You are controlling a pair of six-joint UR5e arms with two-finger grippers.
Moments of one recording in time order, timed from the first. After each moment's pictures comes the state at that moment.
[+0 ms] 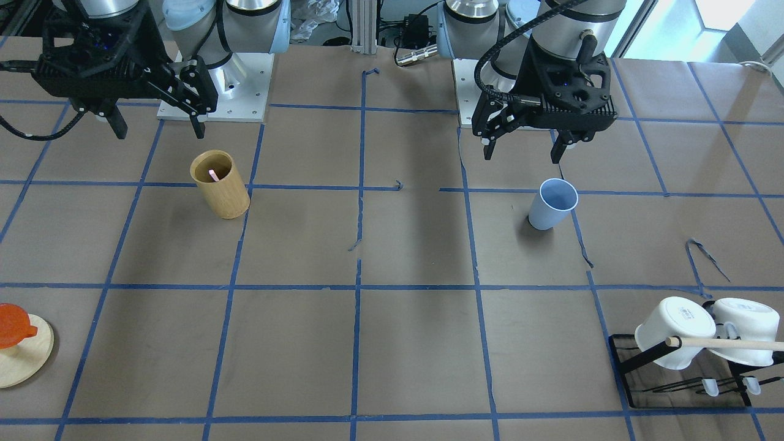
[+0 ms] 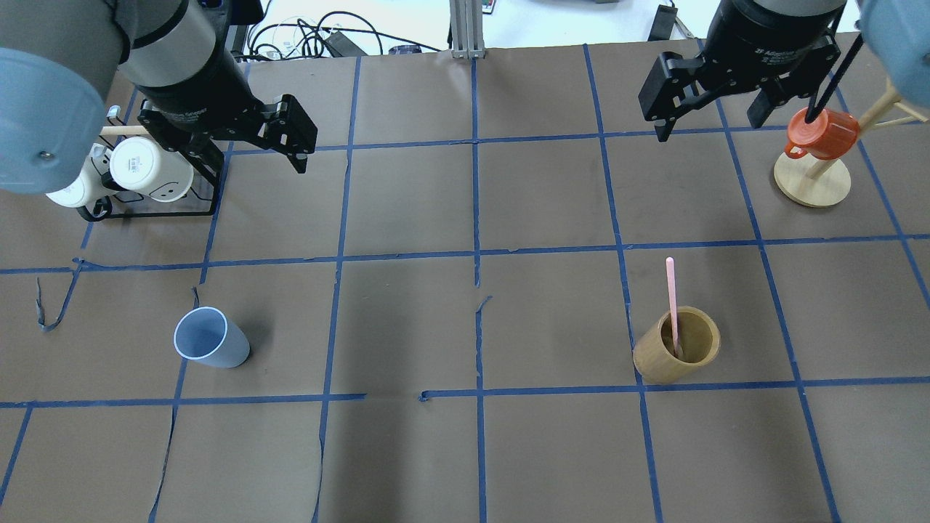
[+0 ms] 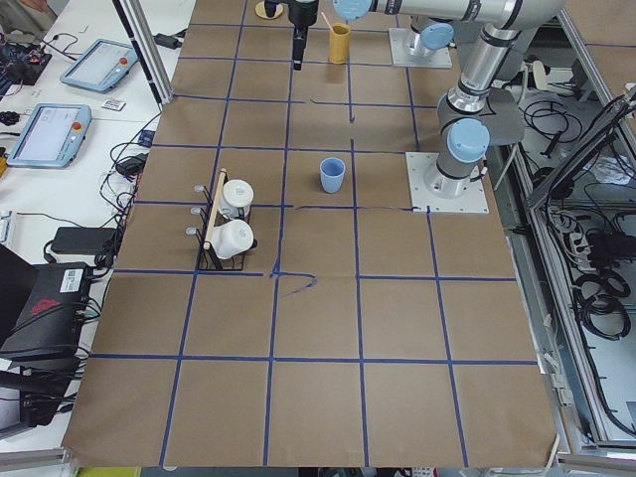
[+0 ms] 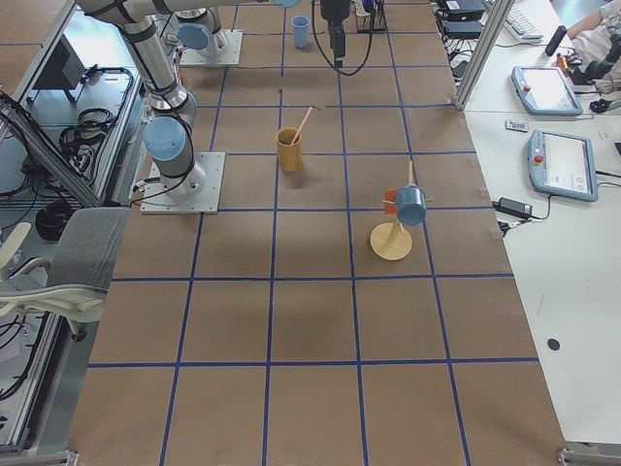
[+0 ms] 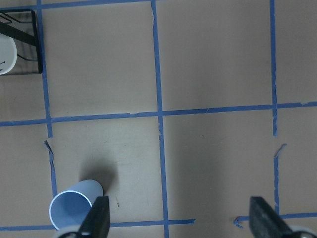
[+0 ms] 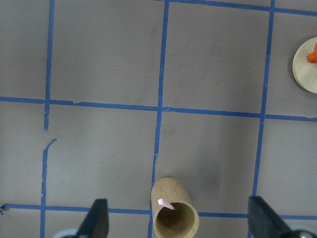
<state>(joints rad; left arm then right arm) -1.63 -1.55 -1.57 -1.50 1.60 0.00 1.60 -1.60 1.48 -1.54 -1.62 -0.06</state>
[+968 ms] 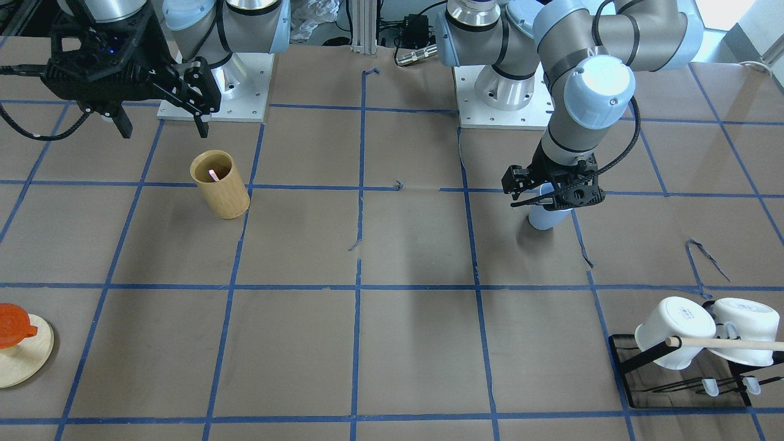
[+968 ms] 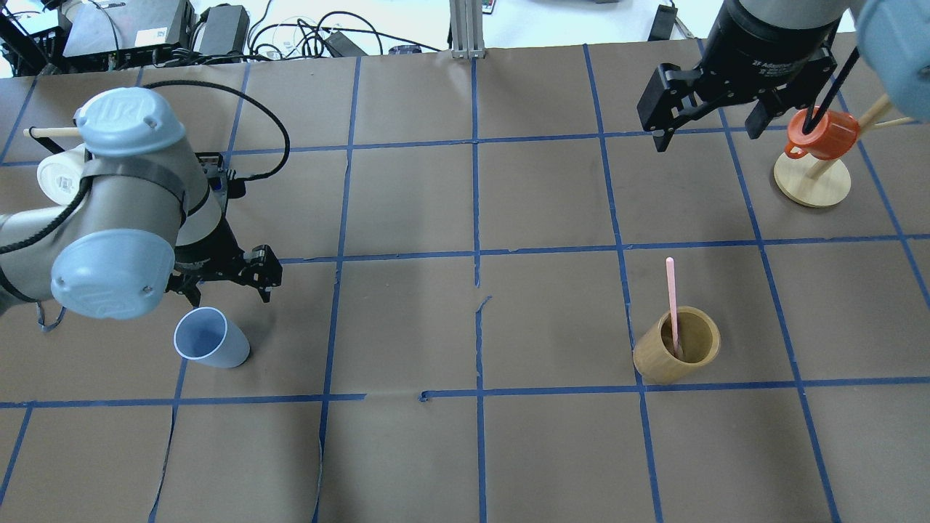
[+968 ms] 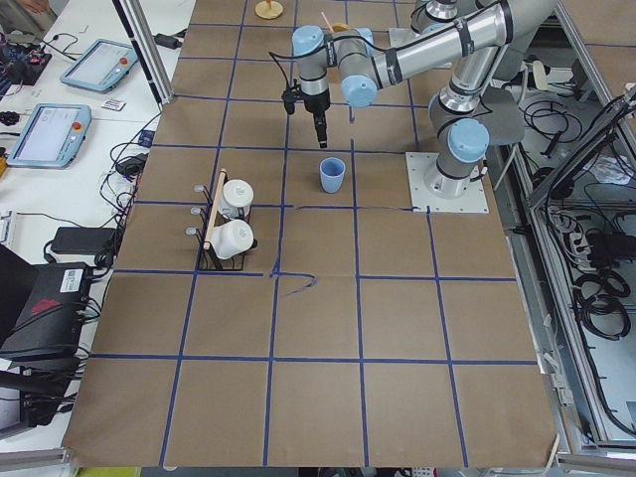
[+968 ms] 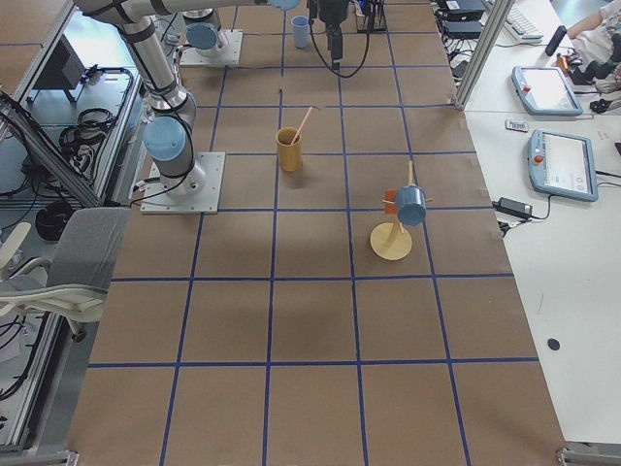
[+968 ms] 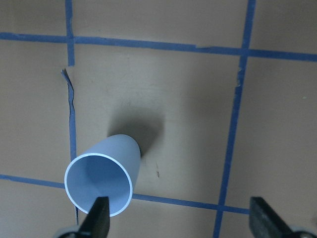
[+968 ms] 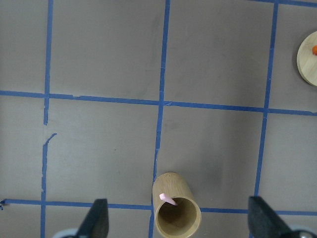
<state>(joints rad) -1.43 -1.58 -2.05 -1.26 1.74 0.00 1.60 -1.61 1.51 -1.54 -1.62 -0.06</state>
